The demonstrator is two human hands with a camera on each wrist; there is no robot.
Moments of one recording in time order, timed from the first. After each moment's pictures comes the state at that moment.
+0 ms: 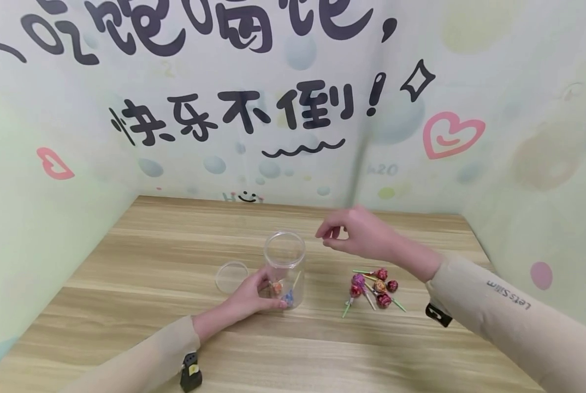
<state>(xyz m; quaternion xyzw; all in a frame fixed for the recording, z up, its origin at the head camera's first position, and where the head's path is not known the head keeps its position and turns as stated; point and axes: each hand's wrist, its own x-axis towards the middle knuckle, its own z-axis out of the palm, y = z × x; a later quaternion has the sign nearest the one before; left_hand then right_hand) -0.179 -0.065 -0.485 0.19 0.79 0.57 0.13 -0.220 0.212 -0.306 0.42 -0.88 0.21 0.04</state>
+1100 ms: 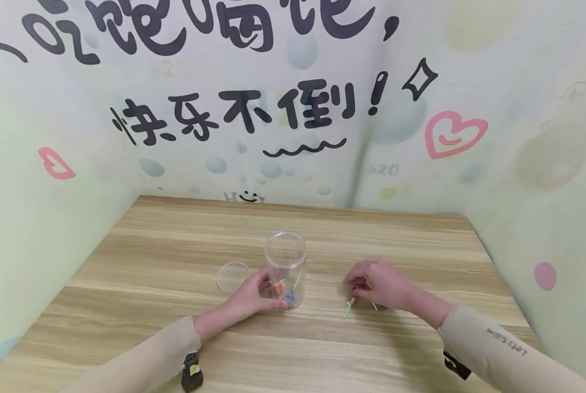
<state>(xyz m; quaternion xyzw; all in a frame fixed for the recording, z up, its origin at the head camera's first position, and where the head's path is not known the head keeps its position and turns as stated) -0.178 -0.065 -0.484 0.18 0.79 0.57 0.14 -0.191 0.267 -0.417 0.39 -0.90 0.21 -0.01</state>
